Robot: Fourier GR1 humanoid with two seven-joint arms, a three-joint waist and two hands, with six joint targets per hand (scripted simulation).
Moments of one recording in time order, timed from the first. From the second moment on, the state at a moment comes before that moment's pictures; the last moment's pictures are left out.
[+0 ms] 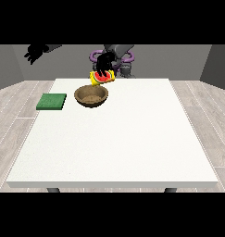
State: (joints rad) left arm -1.03 0.00 -0.65 -0.47 -1.22 0.32 0.57; right arm -0.25 -0.37 -0.36 -1.13 -0.36 0.37 -0.03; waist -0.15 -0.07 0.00
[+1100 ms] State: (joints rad) left arm -0.88 0.13 -0.35 -0.90 -0.85 0.30 0.43; right arm -0.24 -0.33 -0.35 -1.13 -0.32 0.24 0.00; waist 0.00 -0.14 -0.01
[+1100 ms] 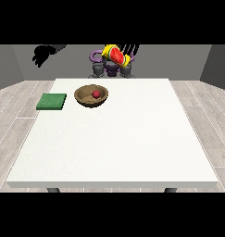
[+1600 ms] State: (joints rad) left arm -0.84 0.20 0.12 -1.10 -0.21 0.09 0.21; right arm -0.21 -0.23 -0.34 -1.11 -0.28 0.13 -0.05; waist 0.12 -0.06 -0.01
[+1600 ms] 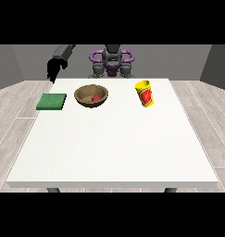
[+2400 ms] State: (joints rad) left arm -0.77 0.47 0.37 -1.17 0.17 -0.28 0.19; right arm -0.30 -0.14 -0.33 -0.85 -0.25 0.10 -0.30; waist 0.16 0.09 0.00
